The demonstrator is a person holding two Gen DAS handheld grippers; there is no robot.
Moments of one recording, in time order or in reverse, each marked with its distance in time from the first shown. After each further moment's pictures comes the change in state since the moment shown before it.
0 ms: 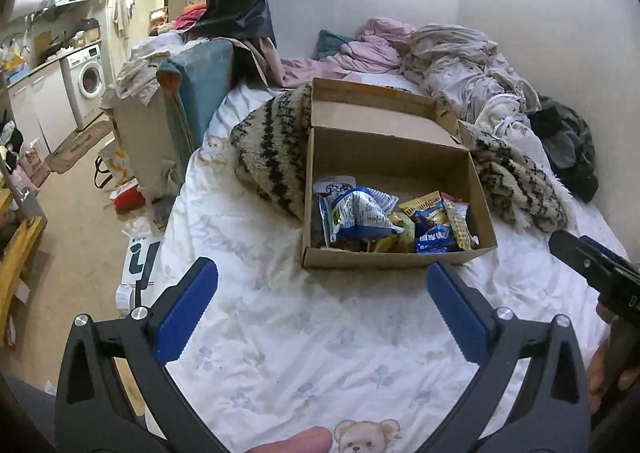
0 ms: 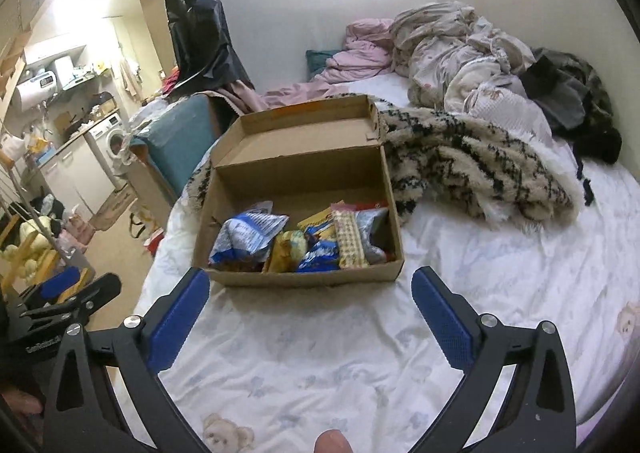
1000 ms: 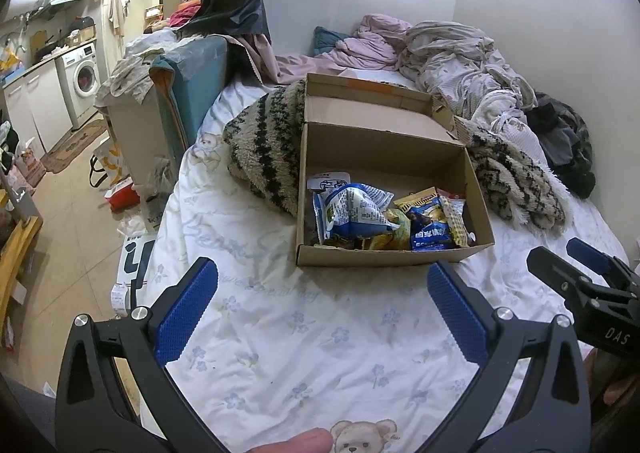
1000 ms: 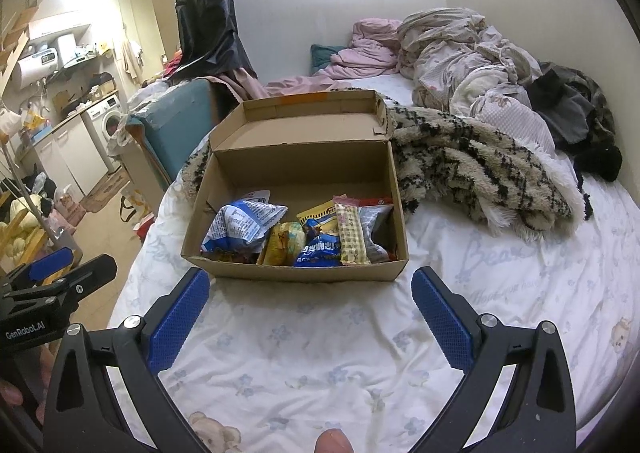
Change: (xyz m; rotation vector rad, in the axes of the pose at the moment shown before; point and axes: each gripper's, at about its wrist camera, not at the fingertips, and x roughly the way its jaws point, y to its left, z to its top) left arm 0.005 -0.004 -0.002 0.004 0.016 -0.021; right arm 0.011 0.014 -0.009 -0.076 0.023 -0.016
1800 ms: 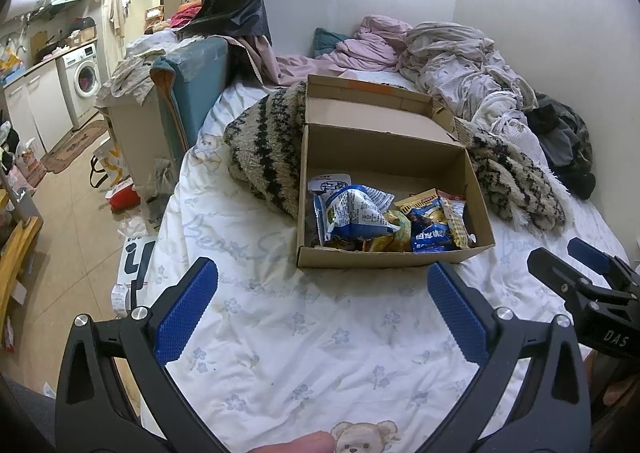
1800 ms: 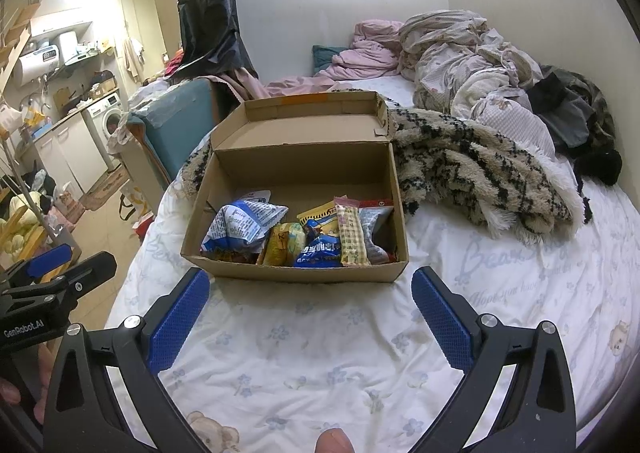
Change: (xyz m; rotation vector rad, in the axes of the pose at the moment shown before) left arm 0.000 0.000 0.000 -0.001 -0.003 0.003; right arm 0.000 0.002 0.000 -0.007 -0.003 -0.005
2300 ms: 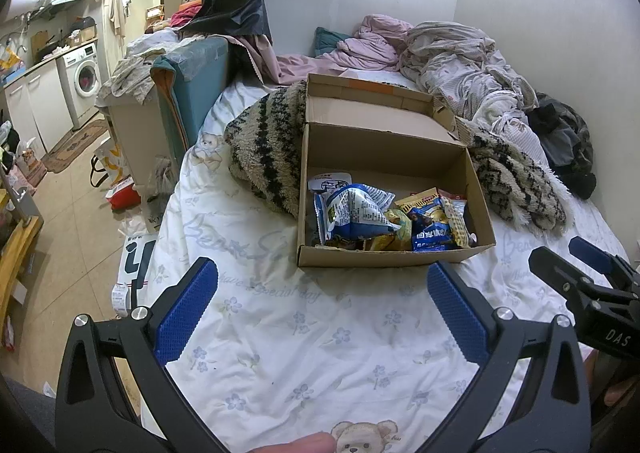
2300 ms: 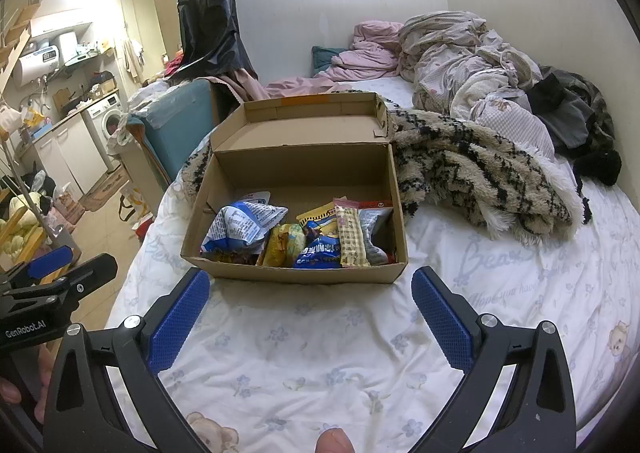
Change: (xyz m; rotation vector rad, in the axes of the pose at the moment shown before) left arm 0.000 0.000 0.000 0.001 -0.001 0.000; right arm -0.001 0.000 0.001 -0.001 -0.002 -0.001
